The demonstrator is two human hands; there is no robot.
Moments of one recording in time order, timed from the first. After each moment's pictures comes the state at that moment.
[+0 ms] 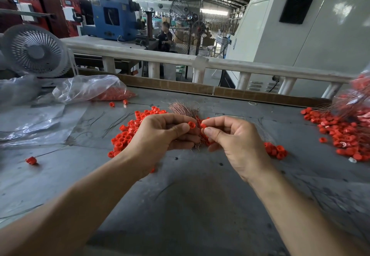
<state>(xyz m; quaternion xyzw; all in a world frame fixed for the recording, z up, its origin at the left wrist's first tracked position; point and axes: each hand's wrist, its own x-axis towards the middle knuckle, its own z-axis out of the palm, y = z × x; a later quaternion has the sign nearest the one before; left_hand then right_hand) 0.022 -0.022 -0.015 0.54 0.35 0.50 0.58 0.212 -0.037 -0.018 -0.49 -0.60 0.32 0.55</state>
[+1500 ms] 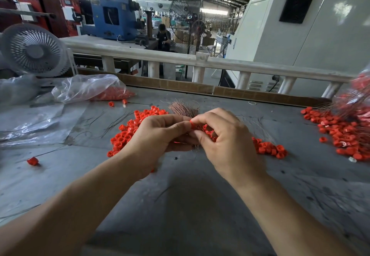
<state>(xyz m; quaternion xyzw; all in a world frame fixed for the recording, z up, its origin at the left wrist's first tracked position) 0.022 -0.024 -0.016 0.54 0.34 0.48 0.60 0.194 -0.051 -0.011 -0.47 -0.76 -0.05 0.45</state>
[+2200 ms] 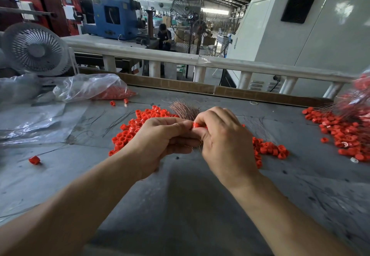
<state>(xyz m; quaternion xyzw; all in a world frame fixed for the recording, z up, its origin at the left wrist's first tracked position) 0.020 -0.025 -0.012 0.51 0.35 0.45 0.64 0.183 -0.051 -0.013 -0.49 -0.74 -0.17 0.42</state>
